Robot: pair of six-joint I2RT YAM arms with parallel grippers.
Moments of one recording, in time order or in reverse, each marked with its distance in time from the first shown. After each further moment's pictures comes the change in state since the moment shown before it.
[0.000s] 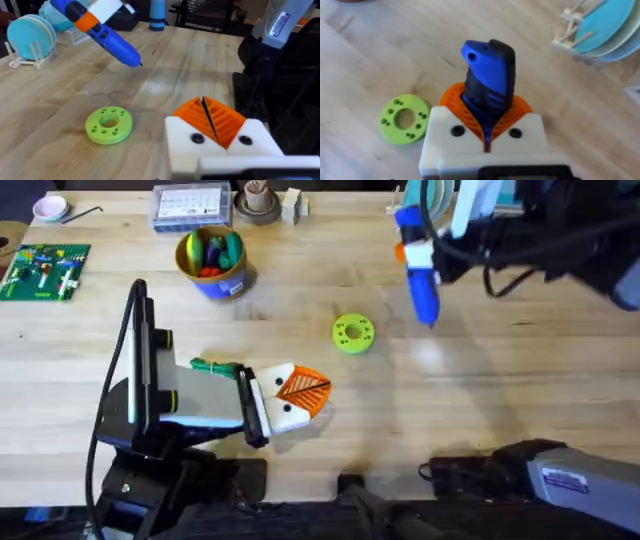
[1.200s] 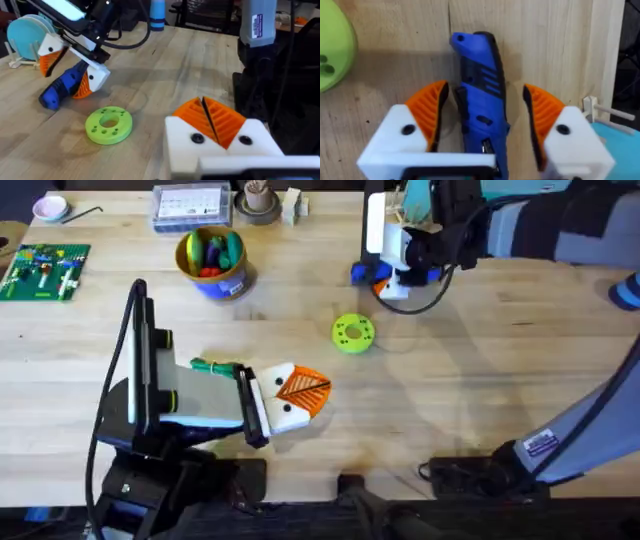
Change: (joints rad) left arm 0.000 0.000 0.000 0.000 0.000 0.000; right arm -0.009 0.549 0.165 0.151 -0.024 -0.983
